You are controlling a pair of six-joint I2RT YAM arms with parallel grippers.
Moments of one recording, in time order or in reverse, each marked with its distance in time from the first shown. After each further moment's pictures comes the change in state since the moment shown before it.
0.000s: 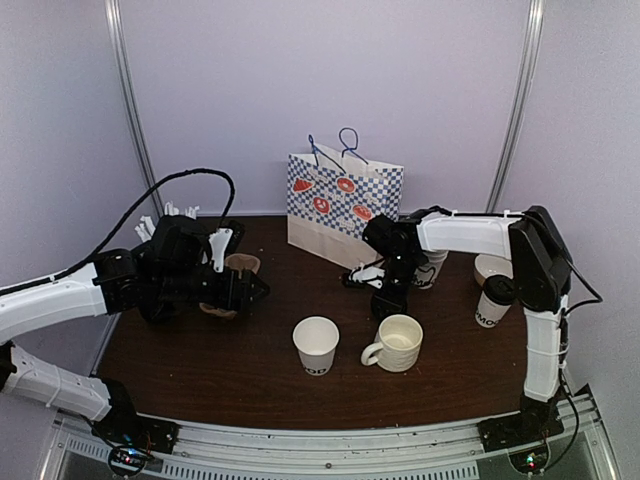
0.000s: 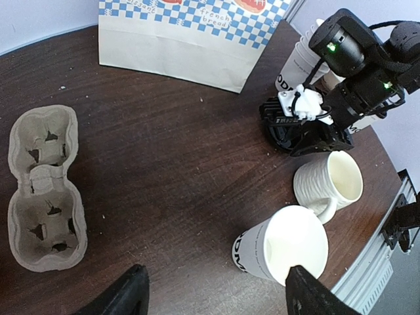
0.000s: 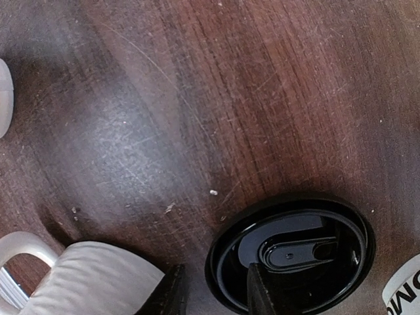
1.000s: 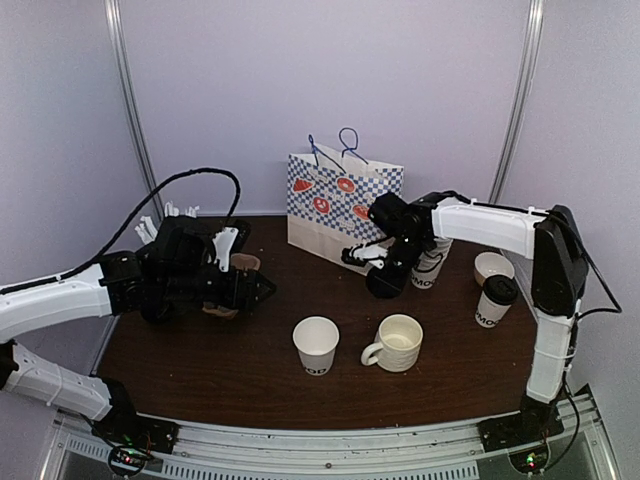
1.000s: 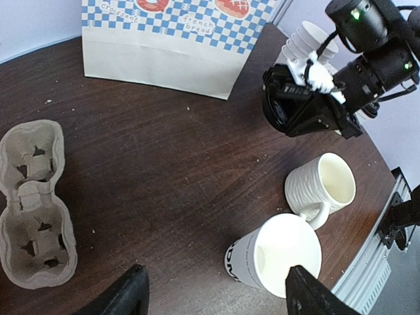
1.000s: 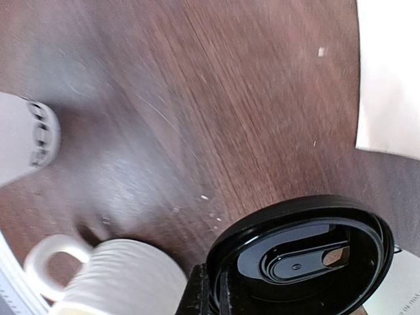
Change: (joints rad) left arm 0.000 0.024 -0.013 0.074 0.036 0.026; right arm 0.000 -0.092 0.033 0.014 0.002 0.045
